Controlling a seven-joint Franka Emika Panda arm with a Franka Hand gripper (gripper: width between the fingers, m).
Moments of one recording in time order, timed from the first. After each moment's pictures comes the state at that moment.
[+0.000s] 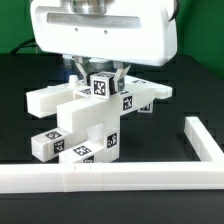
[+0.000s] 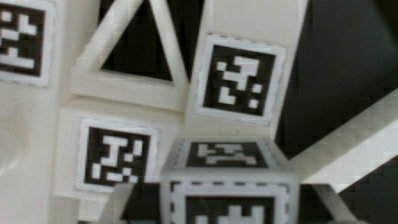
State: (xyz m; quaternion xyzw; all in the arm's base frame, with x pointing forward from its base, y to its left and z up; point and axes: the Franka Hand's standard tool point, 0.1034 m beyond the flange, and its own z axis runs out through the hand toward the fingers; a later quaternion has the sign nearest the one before) arm 0.592 -0.015 0.111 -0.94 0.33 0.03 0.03
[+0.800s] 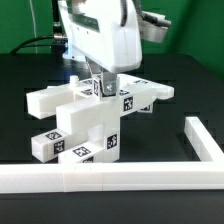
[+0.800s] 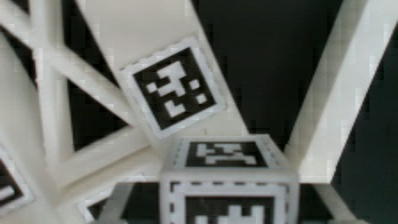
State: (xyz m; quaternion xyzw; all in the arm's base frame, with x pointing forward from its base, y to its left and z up) arm 0.595 -0.016 0.110 -0.76 0.65 0.03 0.06
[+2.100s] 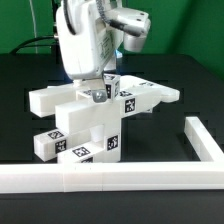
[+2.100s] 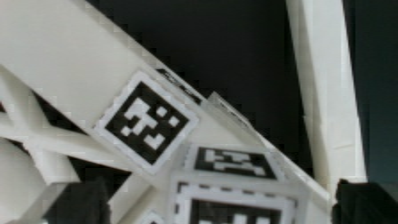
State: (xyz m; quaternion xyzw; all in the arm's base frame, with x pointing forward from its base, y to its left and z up) arm 0.596 -0.013 0.108 -0.65 0.76 0.04 0.07
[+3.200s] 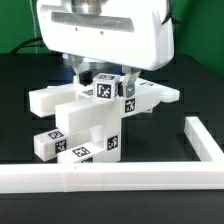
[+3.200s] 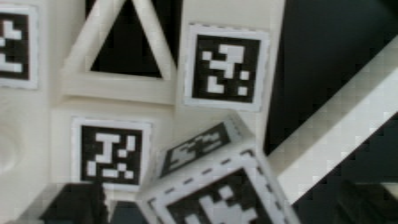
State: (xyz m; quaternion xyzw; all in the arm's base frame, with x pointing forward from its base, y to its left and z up) arm 0.601 -0.015 0.112 -0.94 0.35 0.03 0.03
